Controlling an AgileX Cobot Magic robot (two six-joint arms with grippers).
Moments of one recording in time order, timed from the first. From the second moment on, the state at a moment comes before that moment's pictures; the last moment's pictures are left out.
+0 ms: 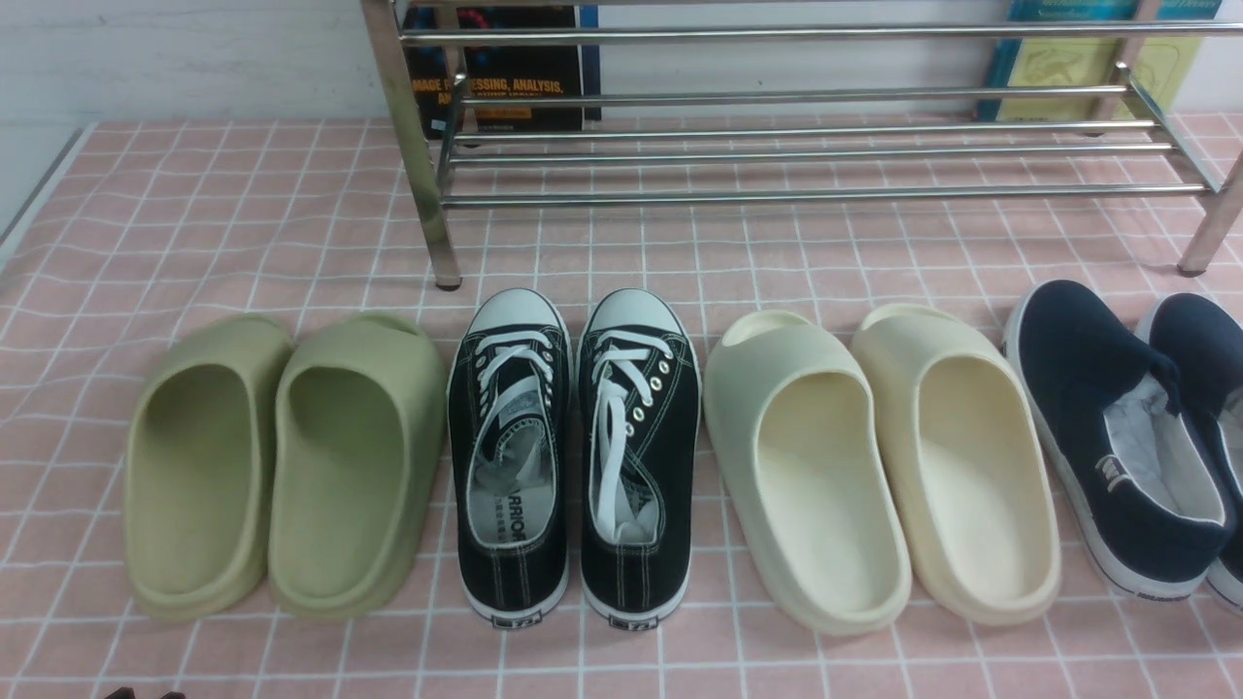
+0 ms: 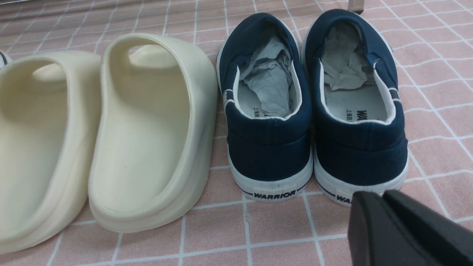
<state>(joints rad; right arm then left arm) 0.02 -0.01 0.02 -0.10 0.37 0.27 -0.15 -0.01 0.02 -0.14 0.39 0.07</state>
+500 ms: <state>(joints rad) 0.02 -0.01 0.02 -0.11 -0.04 0.27 -0.15 -0.01 0.02 -0.14 0.39 0.07</state>
